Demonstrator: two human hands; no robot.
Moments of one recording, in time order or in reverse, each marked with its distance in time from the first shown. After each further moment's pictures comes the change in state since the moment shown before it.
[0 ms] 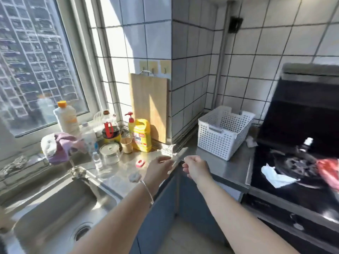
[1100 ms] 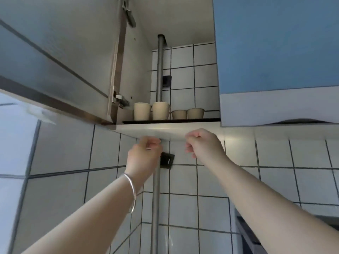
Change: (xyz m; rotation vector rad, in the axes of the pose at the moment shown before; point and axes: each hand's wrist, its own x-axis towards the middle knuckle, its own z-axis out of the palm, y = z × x) left_hand 0.290 0.482 0.285 0.026 -0.042 1.007; right_hand 0.322 -0.446 -0.281 -0.133 0.501 -0.891
